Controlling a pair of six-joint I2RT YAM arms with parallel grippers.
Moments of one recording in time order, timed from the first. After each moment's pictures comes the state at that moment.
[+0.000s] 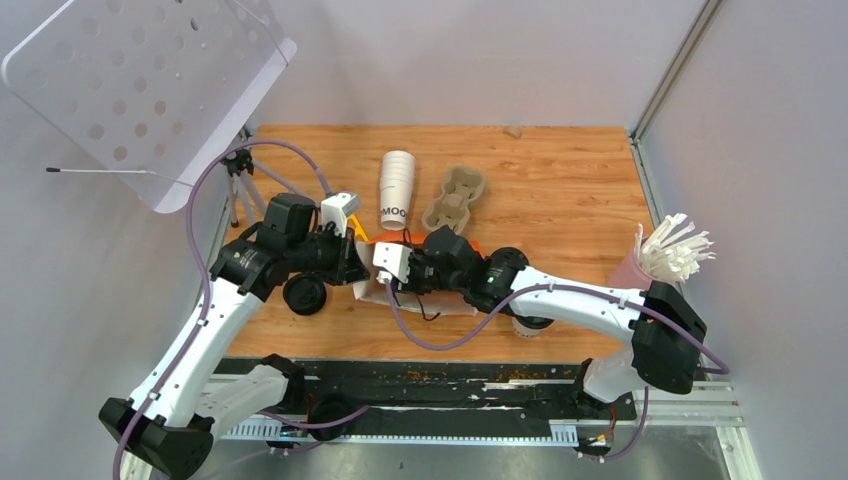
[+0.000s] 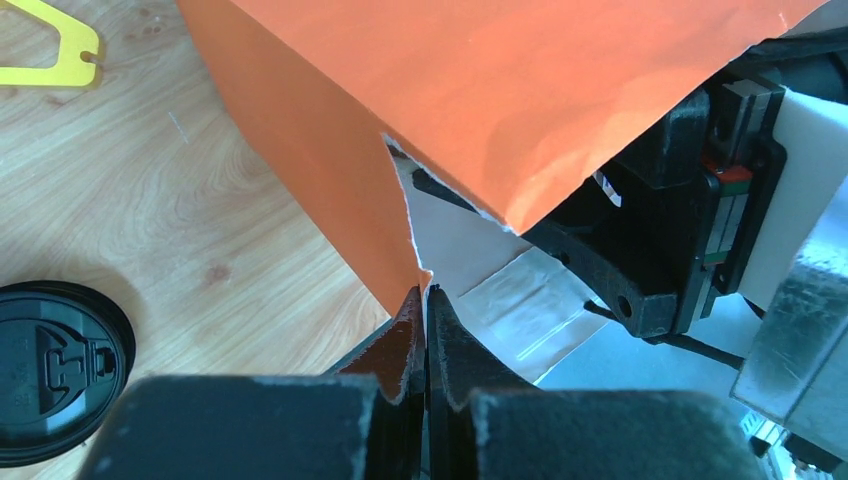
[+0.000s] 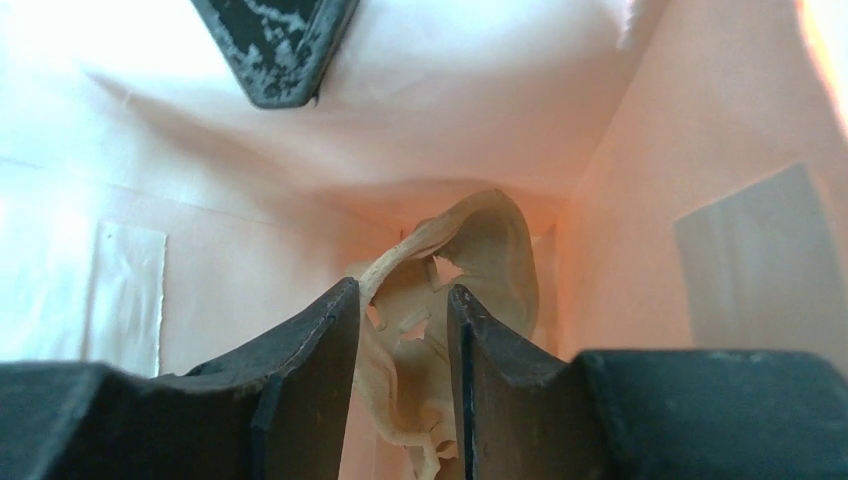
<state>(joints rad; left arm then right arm) -0.43 0.96 1.08 -0.92 0.46 -0.20 1.06 1.48 1.03 -0.03 -0.10 -0.52</state>
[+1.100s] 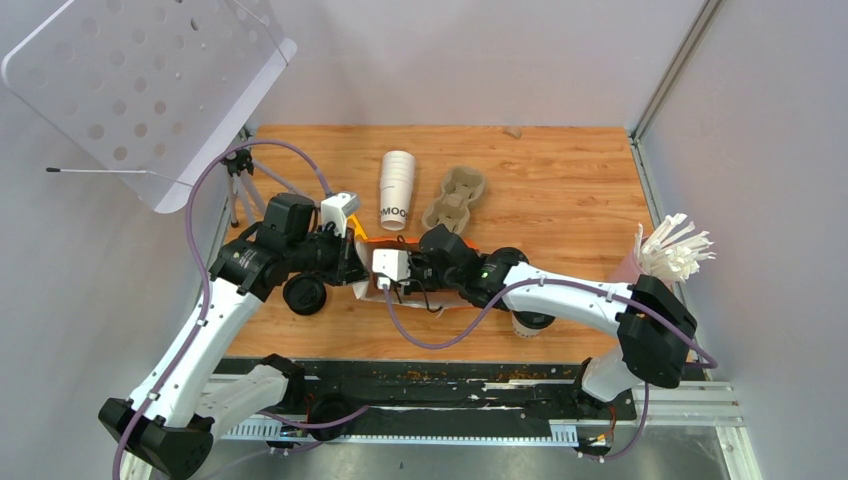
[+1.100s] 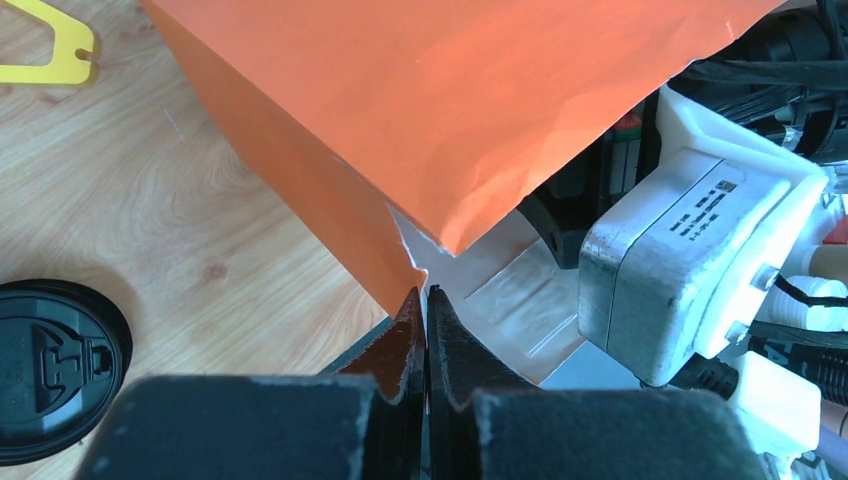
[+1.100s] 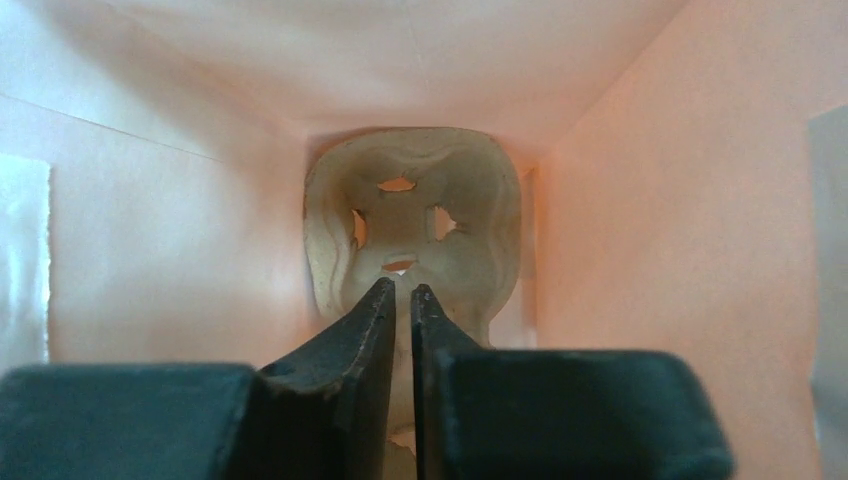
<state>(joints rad) -0.43 0.96 1.09 -0.92 0.46 -0.20 1.03 1.52 1.04 -0.08 -0.12 -0.64</state>
